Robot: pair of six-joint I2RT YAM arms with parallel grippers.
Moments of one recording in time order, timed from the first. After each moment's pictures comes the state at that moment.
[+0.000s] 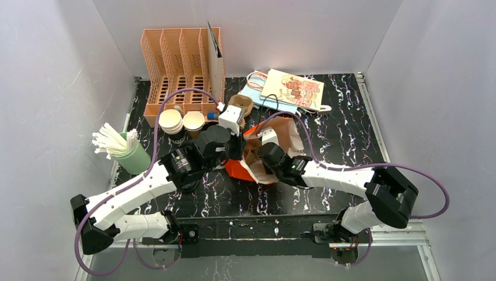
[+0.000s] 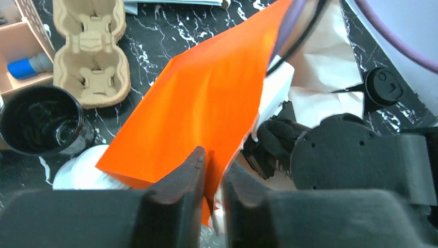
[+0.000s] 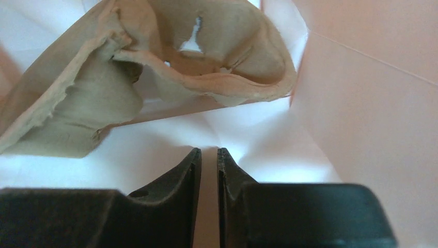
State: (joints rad) left arm -1.00 1.10 1.08 -0.41 -0.37 -0.35; right arm 1.00 1.43 0.81 -0.17 0.45 0.36
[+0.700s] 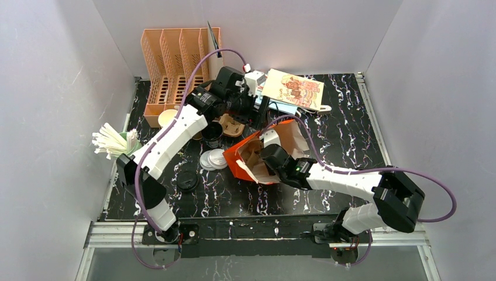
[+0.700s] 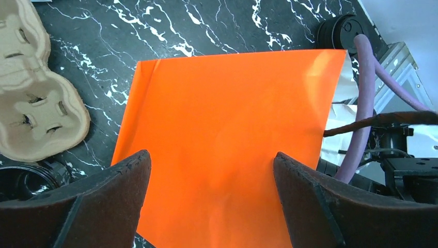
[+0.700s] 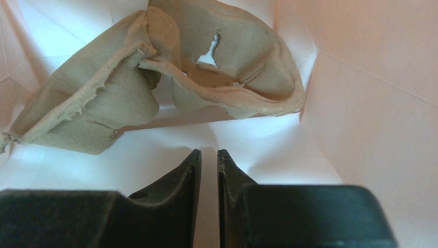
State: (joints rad) left arm -0.69 1.65 1.78 -0.86 0.28 -0.19; right arm 1.03 1.37 0.77 -0.18 0.49 0.31
